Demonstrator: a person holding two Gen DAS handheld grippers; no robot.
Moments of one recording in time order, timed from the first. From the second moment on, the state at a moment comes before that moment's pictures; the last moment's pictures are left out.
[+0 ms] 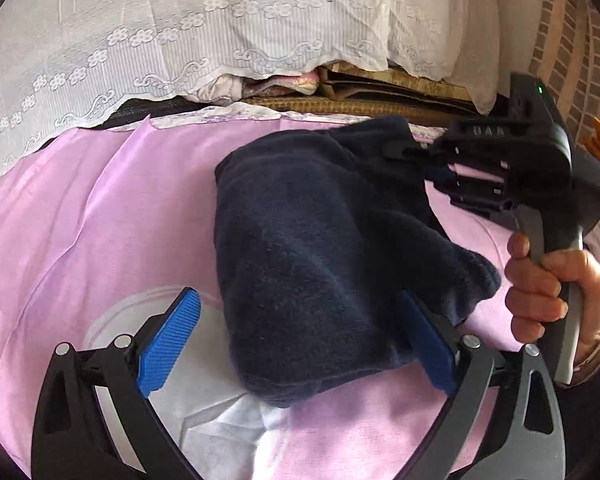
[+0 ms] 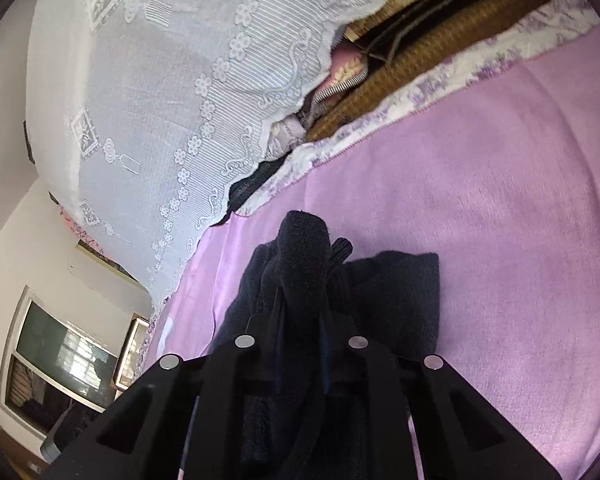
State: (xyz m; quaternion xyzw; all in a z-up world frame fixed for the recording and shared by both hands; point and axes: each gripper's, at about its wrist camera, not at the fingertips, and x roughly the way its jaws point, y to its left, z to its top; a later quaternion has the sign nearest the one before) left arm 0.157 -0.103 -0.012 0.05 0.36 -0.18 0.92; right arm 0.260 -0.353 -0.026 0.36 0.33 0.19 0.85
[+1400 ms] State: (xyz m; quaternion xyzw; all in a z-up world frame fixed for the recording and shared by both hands) left arm 0.123 -0.050 -0.020 0.04 0.35 -0.21 0.91; right arm 0.142 -0.333 -0.058 0.15 0.43 0.01 0.89
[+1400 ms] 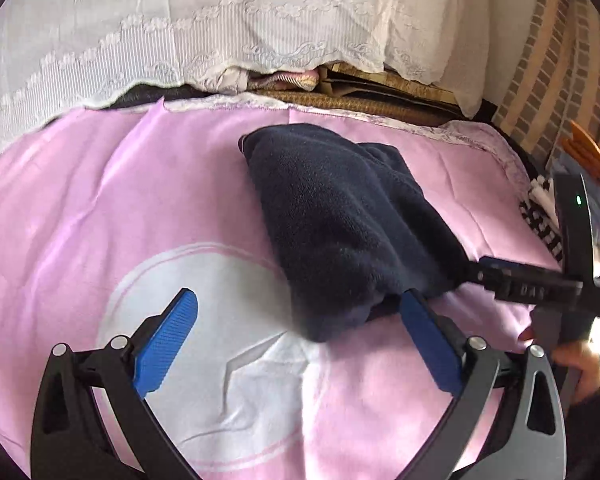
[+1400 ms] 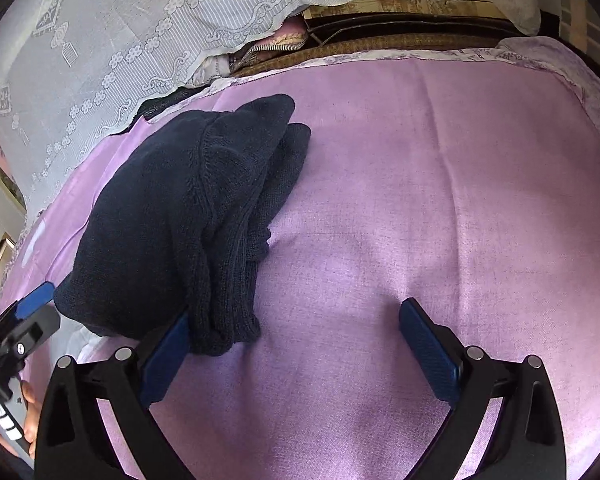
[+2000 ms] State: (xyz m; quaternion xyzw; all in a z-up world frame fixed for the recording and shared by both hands) left arm 0.157 -0.067 -0.053 0.12 0.41 -0.11 0.90; right arm 0.155 -0.313 -0.061 0.12 0.44 -0.01 0.89
